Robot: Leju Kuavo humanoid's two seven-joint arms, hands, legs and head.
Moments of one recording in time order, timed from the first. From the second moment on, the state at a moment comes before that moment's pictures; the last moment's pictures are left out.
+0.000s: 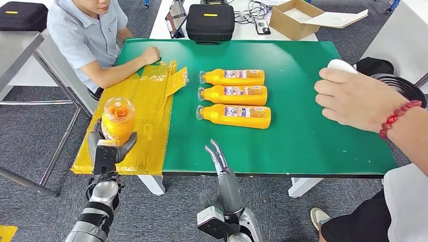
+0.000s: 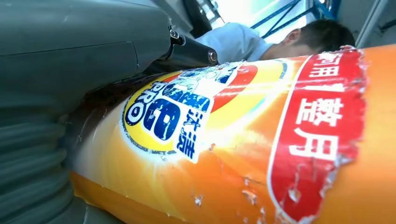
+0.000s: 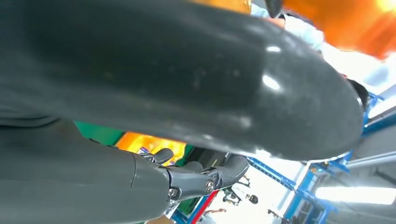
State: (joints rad) left arm -0.26 -0.09 -0.01 -1.09 -0.17 0.58 -0.56; right arm -0.08 0.13 0.78 -1.26 0.27 -0.57 -0.70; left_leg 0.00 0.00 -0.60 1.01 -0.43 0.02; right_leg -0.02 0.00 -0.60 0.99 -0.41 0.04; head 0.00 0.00
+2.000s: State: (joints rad) left arm -0.68 -0.08 0.11 -0.40 -1.02 -0.05 -0.42; right arm -0.08 0.13 0.80 -1.28 0.20 -0.52 -0.70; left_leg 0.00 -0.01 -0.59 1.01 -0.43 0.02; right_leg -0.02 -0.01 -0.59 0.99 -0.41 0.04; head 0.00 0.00
